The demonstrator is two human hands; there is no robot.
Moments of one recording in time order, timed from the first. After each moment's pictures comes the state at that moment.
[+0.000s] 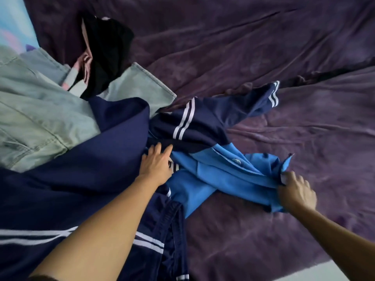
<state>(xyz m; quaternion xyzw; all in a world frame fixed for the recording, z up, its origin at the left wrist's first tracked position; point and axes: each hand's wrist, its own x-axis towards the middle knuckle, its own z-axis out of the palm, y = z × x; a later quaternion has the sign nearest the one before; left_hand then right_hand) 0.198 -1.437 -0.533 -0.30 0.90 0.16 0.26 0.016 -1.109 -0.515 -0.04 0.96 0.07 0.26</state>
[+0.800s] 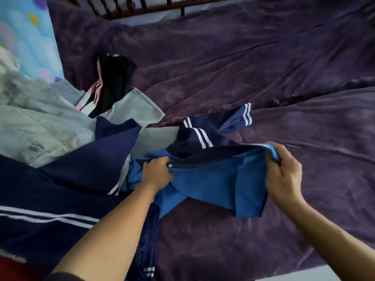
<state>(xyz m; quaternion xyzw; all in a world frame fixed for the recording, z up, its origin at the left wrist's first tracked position) 0.150 -1.350 -0.447 -0.39 0.88 0.26 0.13 -0.025 -1.119 -0.359 -0.22 0.84 -0.49 0.09</state>
